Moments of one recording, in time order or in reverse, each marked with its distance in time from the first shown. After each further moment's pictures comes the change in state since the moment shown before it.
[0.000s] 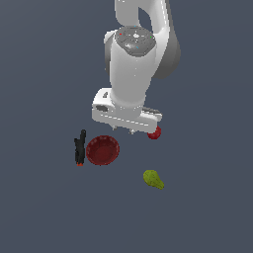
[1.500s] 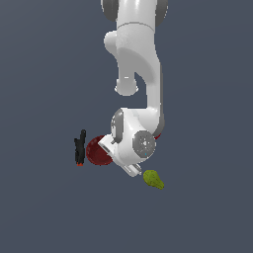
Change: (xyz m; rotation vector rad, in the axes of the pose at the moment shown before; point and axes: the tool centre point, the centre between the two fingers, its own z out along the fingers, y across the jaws) arm 0.046 0.017 0.184 -0.329 -0.056 0.451
